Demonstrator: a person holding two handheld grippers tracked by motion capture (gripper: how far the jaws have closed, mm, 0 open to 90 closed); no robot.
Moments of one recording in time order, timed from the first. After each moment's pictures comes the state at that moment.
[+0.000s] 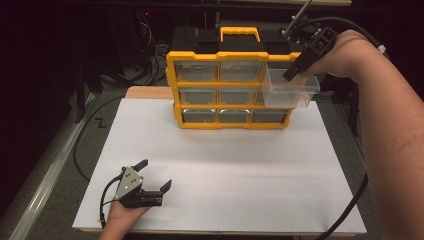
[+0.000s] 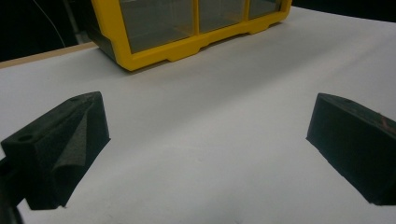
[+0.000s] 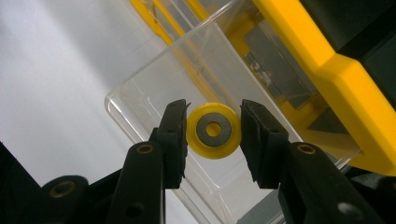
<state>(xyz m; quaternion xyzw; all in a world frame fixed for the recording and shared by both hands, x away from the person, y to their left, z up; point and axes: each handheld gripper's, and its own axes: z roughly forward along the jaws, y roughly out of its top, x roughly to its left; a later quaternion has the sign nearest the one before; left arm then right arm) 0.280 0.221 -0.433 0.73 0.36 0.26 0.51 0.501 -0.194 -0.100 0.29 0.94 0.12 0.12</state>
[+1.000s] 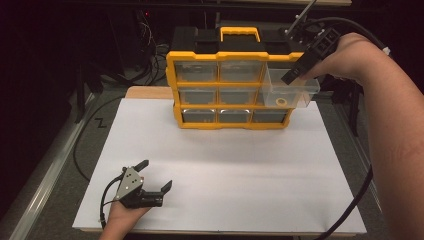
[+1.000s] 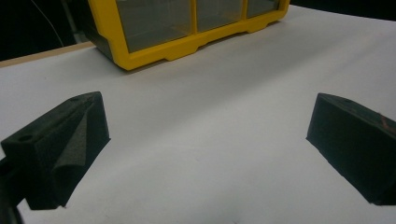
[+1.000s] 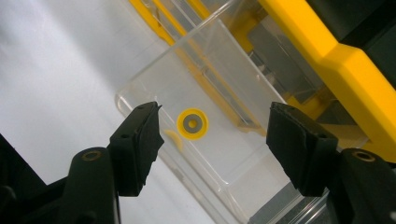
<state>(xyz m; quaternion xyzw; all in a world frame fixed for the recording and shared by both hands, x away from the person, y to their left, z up) 0.280 0.219 -0.434 0.74 0.36 0.26 0.51 0.493 -0.198 -0.098 0.31 0.93 0.14 0.12</state>
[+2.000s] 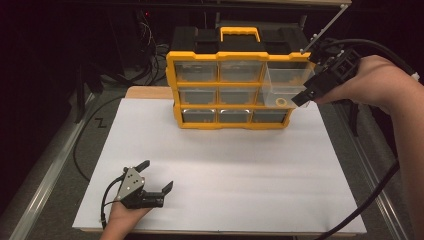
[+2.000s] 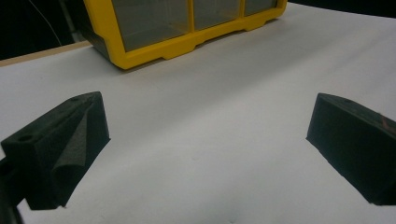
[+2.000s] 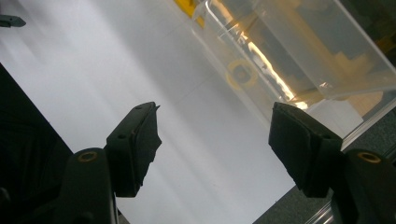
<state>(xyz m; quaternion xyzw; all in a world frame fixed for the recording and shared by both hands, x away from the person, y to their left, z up) 0.279 0.217 -0.434 0.74 0.35 0.26 0.51 0.434 -0.218 -0.104 0.30 0.94 0.15 0.10</state>
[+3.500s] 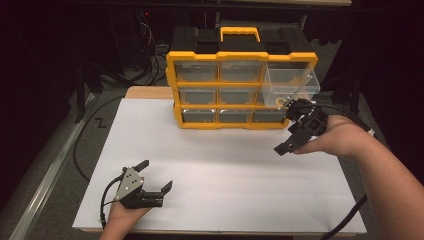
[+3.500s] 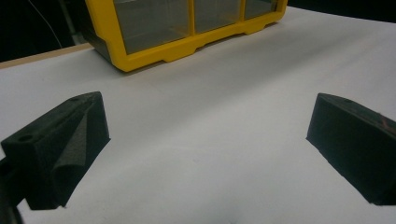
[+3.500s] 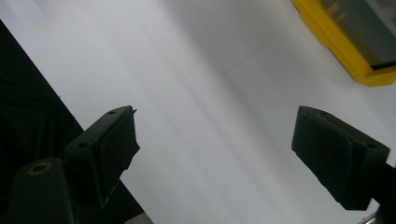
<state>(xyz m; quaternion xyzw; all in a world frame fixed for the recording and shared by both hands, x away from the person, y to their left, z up) 0.279 0.219 -0.433 0.74 0.35 0.26 0.52 0.404 -0.204 -0.219 0.30 0.94 0.13 0.03</state>
